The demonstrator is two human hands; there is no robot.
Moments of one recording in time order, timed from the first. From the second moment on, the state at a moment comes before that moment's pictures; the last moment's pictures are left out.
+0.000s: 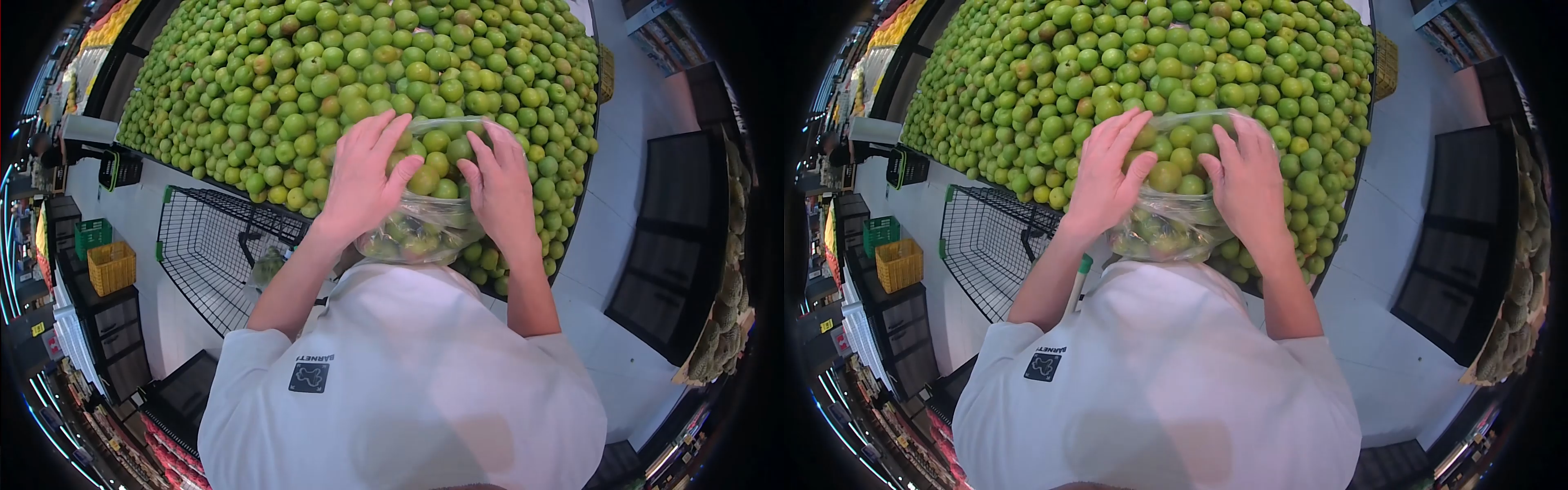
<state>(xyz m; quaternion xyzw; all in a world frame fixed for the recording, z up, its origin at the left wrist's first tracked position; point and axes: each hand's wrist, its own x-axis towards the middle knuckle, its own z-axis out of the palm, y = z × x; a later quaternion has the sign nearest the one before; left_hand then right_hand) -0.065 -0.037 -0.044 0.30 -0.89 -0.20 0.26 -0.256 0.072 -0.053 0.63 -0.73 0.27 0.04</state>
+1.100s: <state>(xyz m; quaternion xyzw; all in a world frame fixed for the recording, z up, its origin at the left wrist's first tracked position) -0.046 -0.021 0.023 0.30 -0.50 -0.69 0.42 -0.286 0.100 -0.015 0.26 -0.51 0.76 -0.30</state>
